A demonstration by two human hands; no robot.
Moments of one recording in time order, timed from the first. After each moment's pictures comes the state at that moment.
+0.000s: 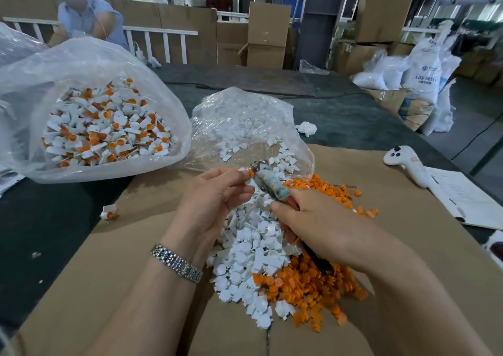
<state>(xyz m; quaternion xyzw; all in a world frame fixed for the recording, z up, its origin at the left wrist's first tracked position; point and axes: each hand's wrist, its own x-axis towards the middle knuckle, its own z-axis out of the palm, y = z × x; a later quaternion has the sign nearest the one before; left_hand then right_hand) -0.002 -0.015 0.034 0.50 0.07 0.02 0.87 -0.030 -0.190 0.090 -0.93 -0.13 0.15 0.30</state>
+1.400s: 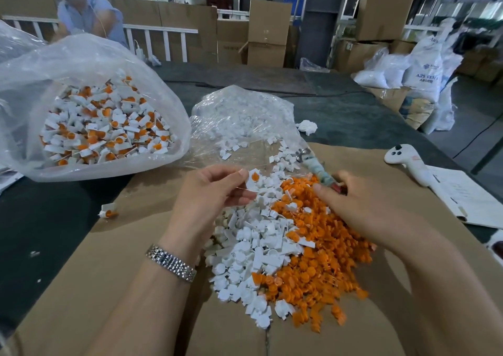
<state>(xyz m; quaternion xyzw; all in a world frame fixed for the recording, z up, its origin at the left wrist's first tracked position) -0.010 -0.010 0.035 0.63 0.09 0.07 0.77 0.005 -0.245 0.072 -0.97 -0.04 0.02 0.25</state>
